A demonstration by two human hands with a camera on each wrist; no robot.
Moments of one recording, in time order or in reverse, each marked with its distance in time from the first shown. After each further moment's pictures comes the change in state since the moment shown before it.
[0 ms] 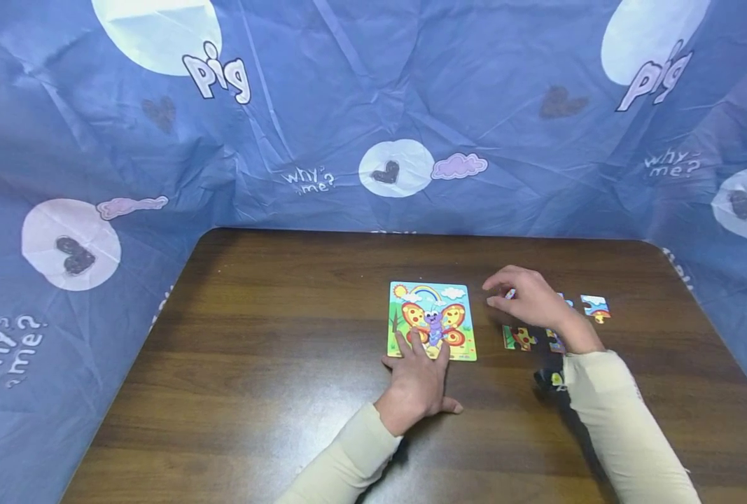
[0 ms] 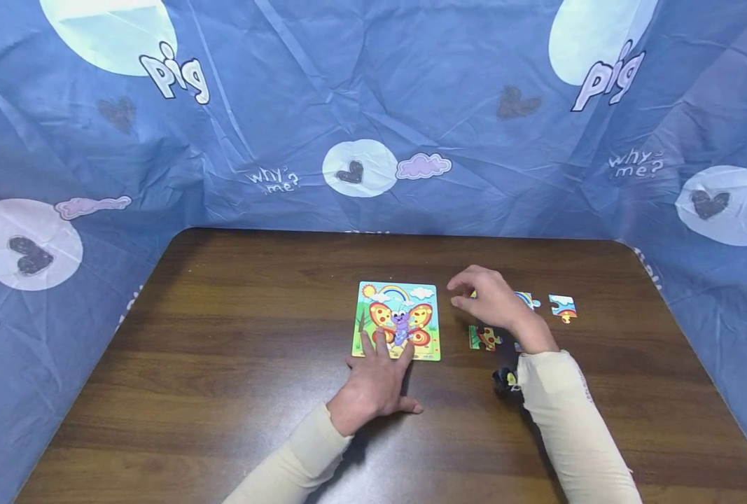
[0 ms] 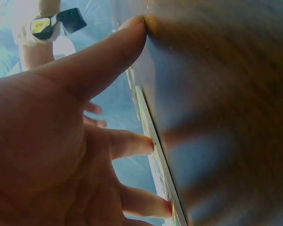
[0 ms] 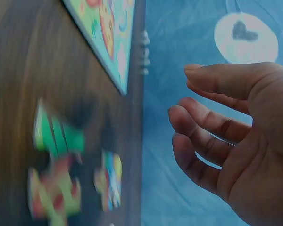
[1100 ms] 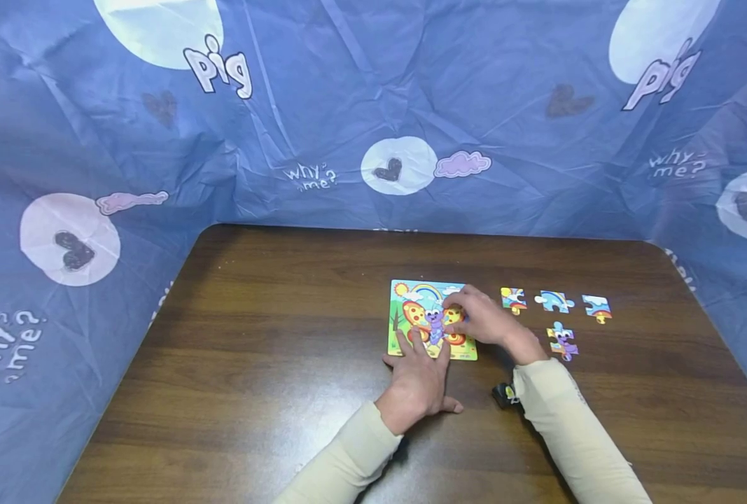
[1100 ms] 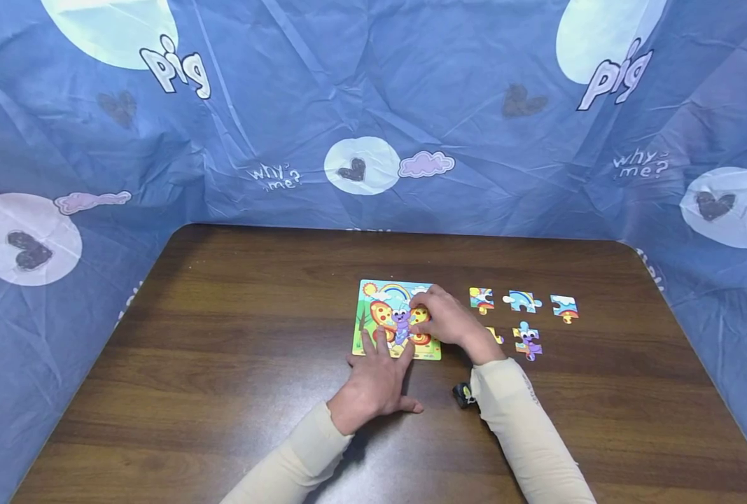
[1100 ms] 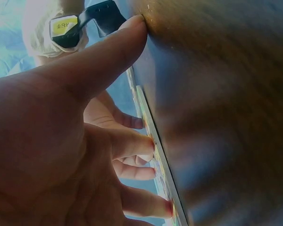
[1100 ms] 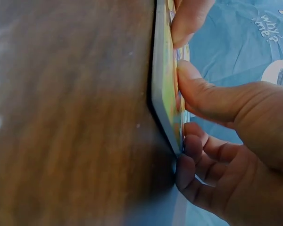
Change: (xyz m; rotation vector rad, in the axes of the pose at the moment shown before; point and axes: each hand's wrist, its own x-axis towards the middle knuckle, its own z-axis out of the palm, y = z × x) left_hand 0.001 0.001 0.000 0.003 -0.003 -0.004; right_hand 0.021 -0.023 0.070 -0.026 -0.180 0.023
